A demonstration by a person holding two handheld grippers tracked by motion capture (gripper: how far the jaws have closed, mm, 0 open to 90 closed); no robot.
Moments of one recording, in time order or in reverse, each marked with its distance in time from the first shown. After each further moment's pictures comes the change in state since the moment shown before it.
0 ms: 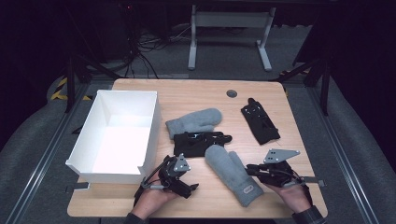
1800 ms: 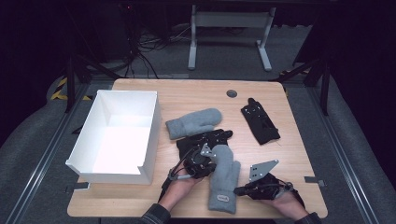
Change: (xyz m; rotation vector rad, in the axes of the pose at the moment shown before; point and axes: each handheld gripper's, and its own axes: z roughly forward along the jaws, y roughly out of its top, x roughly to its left) left arm -0.015 0.071 0.036 0.026 -0.119 -0.090; right arm 0.036 -0.006 0.038 0.125 0.329 -0.183
